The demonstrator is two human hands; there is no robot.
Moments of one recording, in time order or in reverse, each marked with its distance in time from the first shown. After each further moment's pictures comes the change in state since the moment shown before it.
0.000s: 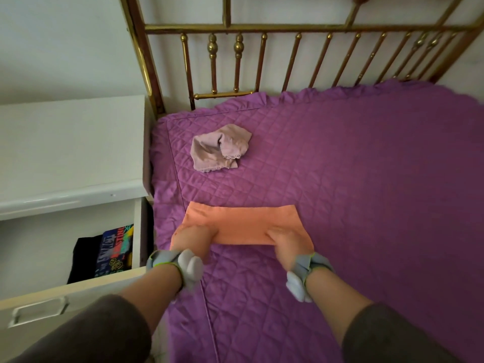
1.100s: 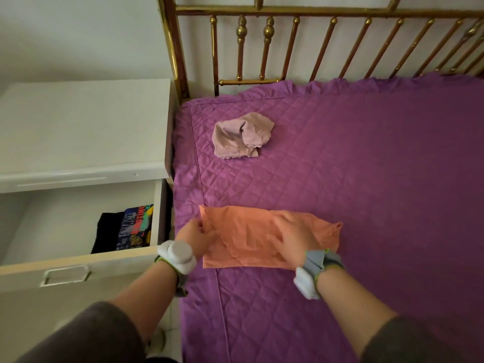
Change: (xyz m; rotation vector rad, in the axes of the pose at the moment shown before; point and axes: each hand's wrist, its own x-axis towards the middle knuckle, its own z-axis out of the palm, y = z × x) left_hand -0.028 -0.019 0.018 -0.888 0.032 -0.467; right_hand 0.000 -0.026 -0.006 0.128 0.027 -0.108
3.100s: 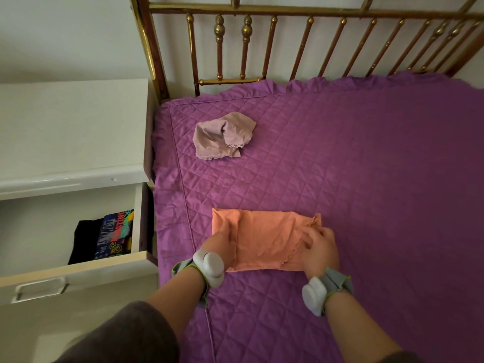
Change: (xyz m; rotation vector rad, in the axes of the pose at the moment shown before) left_hand -0.014 0.048 0.073 1.390 -0.105 0.502; right_hand -0.051 0.051 0.012 0.439 0.403 0.517
